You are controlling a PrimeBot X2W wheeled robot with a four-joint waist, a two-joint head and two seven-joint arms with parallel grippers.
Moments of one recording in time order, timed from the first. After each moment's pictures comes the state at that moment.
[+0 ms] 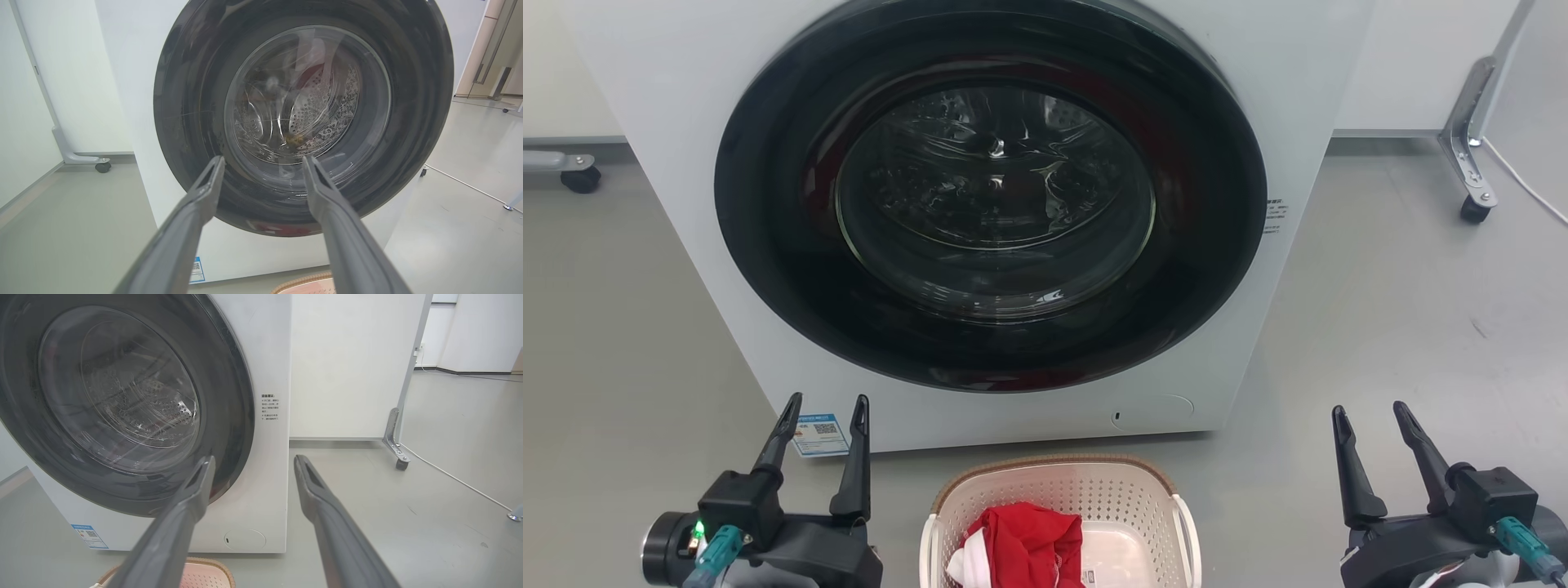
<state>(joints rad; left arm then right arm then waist) -0.14 0.22 -0.32 0.21 -0.41 0.12 -0.23 -0.11 -0.23 0.23 0.27 0.33 -0.04 -0.25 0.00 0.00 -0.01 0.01</state>
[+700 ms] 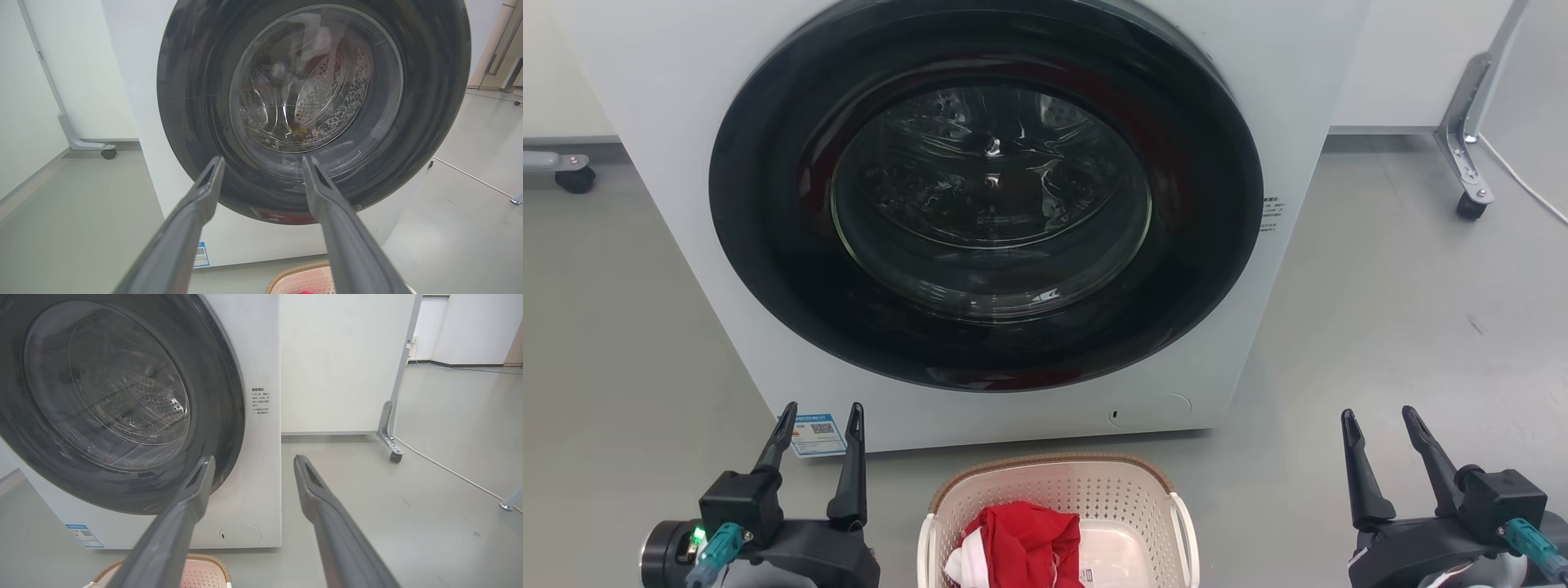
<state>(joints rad) -0.14 0.21 -0.30 0.24 -0.41 0.12 -0.20 -0.11 -0.23 0.21 0.29 0.33 -0.02 -0.25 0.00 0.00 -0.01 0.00</state>
